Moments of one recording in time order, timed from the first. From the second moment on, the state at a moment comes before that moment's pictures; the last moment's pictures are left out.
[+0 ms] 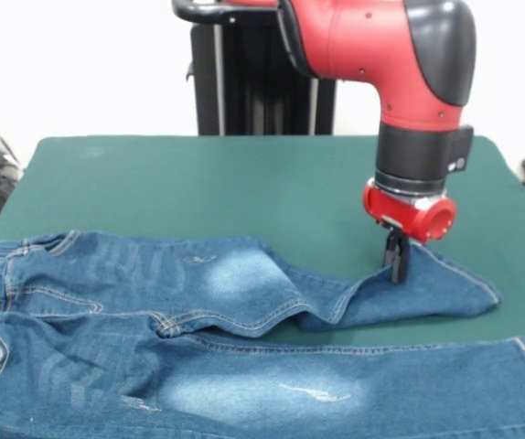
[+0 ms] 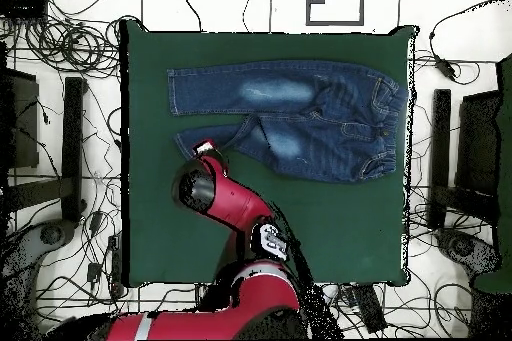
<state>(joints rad) 0.05 -0.41 0.00 1.83 0.51 -0.11 2.33</state>
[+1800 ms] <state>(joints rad) 0.09 -0.46 -0.08 1.79 0.59 0.14 2.33</state>
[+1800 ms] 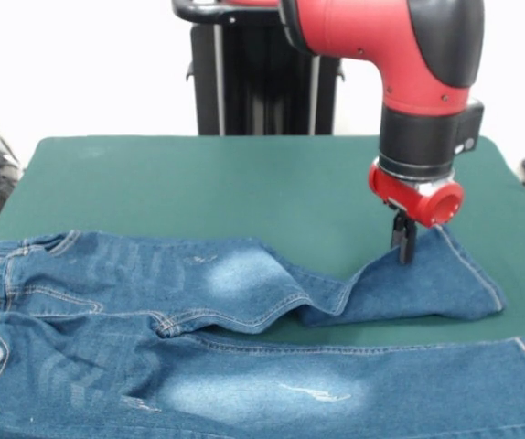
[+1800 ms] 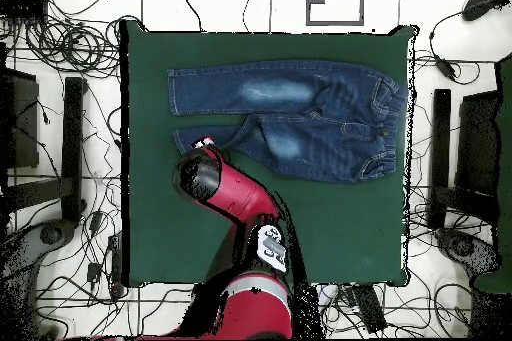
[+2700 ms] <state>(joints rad) 0.09 -0.50 -0.09 1.78 0.59 0.17 2.33</state>
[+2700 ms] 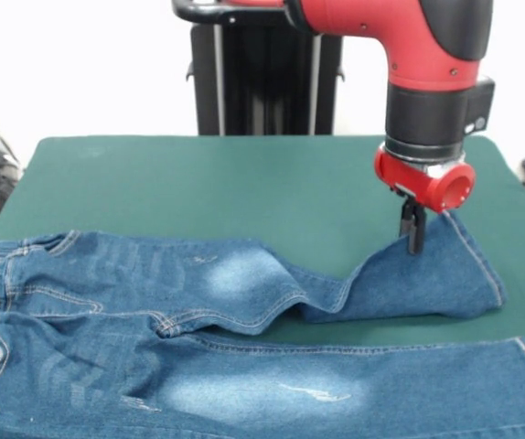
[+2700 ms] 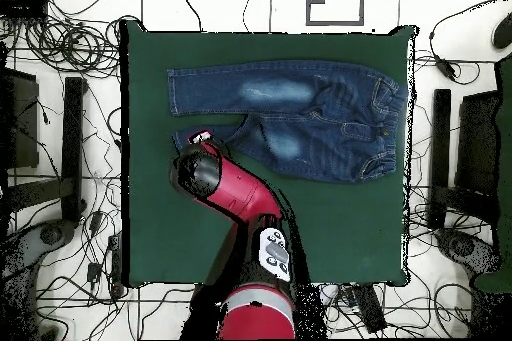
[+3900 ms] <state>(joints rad) 0.10 -0.50 -0.15 1.69 0.58 0.42 2.34</state>
